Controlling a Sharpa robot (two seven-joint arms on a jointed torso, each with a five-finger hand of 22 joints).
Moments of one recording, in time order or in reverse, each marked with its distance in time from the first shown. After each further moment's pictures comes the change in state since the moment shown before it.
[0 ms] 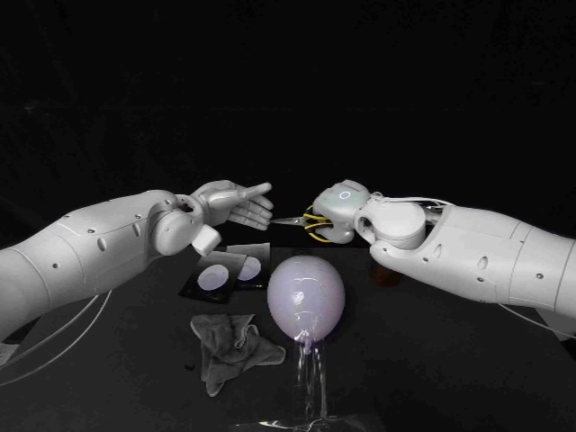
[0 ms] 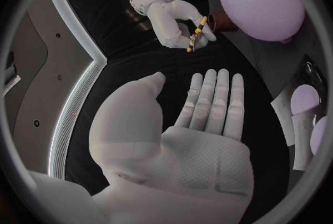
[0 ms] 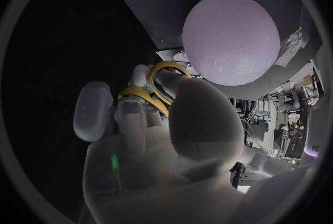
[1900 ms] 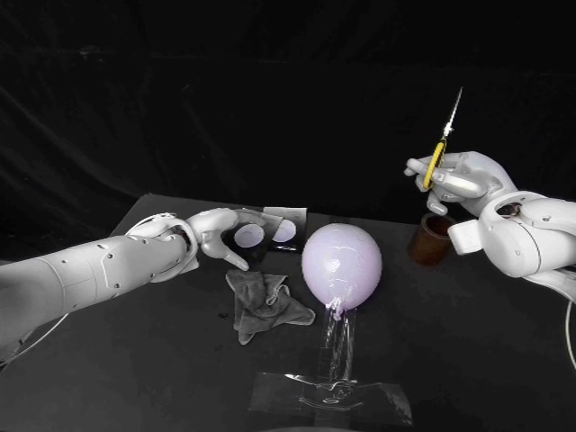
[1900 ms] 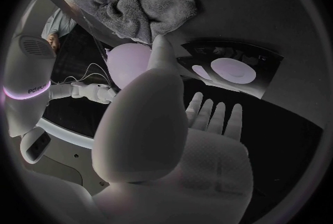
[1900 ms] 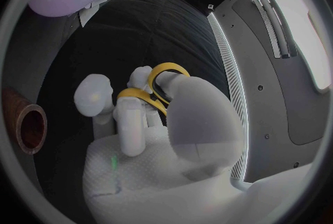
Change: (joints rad) left arm -0.241 -0.179 -0.055 -0.006 -1.004 -0.428 0.415; left_hand 0.518 -0.117 -0.566 0.010 0.008 -0.350 -0.064 -0.244 -0.231 -0.722 -0.082 -0.032 -0.031 -0.677 0.013 -0.086 -0.237 -0.086 -0.549 -0.006 -0.136 -0.036; right arm -0.004 -0.334 -0.001 0.273 1.737 -0.244 0.398; right_hand 0.024 -0.008 0.017 0.054 -0.001 -0.046 0.053 -0.195 -0.085 0.005 0.002 0.046 0.072 0.002 0.027 -0.052 0.001 0.016 -0.087 0.023 -0.149 -0.110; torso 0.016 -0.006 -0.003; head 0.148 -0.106
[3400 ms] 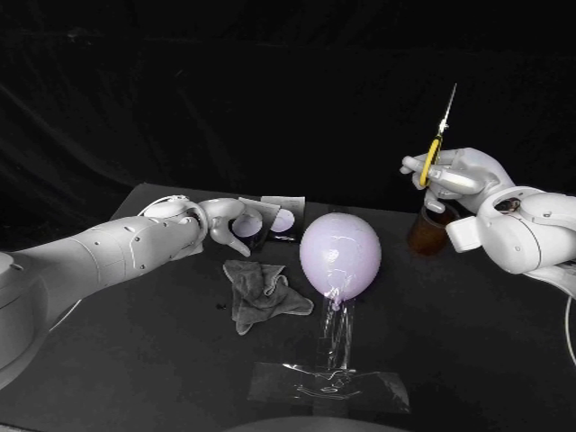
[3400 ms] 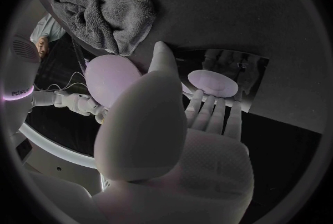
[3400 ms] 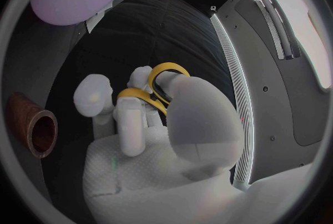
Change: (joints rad) left arm 0.017 0.132 0.019 -0.190 -0.108 0.132 -0.107; left_hand 0.016 0.082 0.097 0.012 -0.012 0.056 0.020 0.024 0.023 0.106 0.084 0.009 0.010 0.091 0.005 0.017 0.025 0.094 0.052 0.002 0.014 0.008; right arm -0.001 -0.009 0.000 0.035 -0.021 0.000 -0.041; right_hand 0.000 0.000 -0.006 -0.005 0.000 0.007 0.000 0.000 0.000 0.000 0.000 0.000 0.000 0.000 0.000 0.000 0.000 -0.007 0.004 -0.004 0.000 -0.003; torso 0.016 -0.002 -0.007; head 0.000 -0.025
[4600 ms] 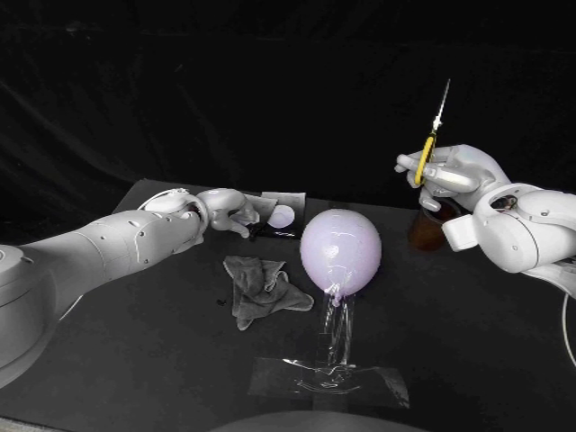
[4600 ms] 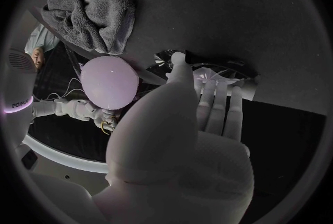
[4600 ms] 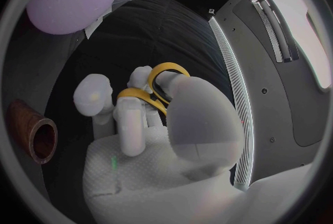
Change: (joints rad) left arm 0.002 0.026 -0.003 -0.051 -0.039 -0.084 0.019; left_hand 0.169 0.174 0.132 -0.023 0.004 0.336 0.039 0.114 0.066 0.442 -0.002 0.044 0.021 0.411 -0.004 0.104 0.065 0.007 0.294 0.002 0.091 0.028; right arm 0.000 0.001 0.000 0.029 -0.021 -0.002 -0.009; right_hand 0.003 0.003 -0.004 0.001 0.000 0.005 0.002 0.000 0.000 0.000 0.000 0.000 -0.016 0.000 0.000 0.000 0.000 -0.001 0.000 0.000 -0.005 -0.006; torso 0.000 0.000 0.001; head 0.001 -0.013
